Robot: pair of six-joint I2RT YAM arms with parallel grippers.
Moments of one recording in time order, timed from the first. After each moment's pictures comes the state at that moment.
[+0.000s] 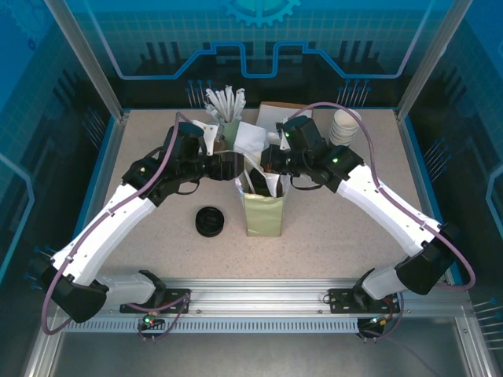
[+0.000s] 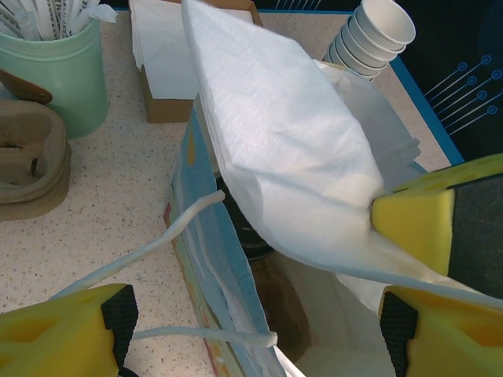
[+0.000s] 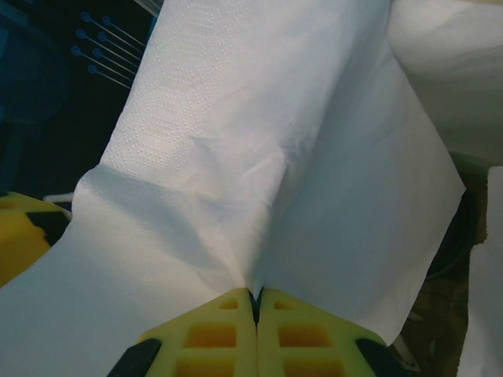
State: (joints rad) left arm -0.54 1.25 1.37 -0.74 0.08 -0.41; right arm 0.69 1.46 1.50 -0.73 -0.08 0.72
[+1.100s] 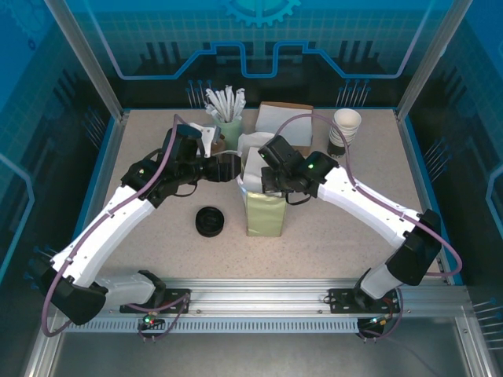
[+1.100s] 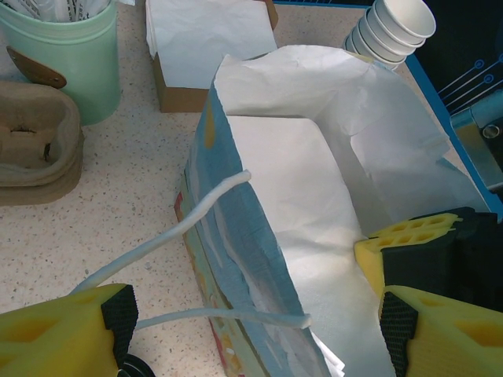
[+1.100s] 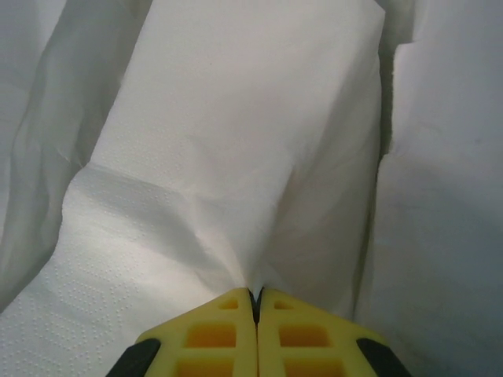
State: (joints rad) left arm -0.52 1.23 1.34 -0.75 0.08 -0.41; right arm 0.81 1.55 1.50 -0.94 0.21 0.63
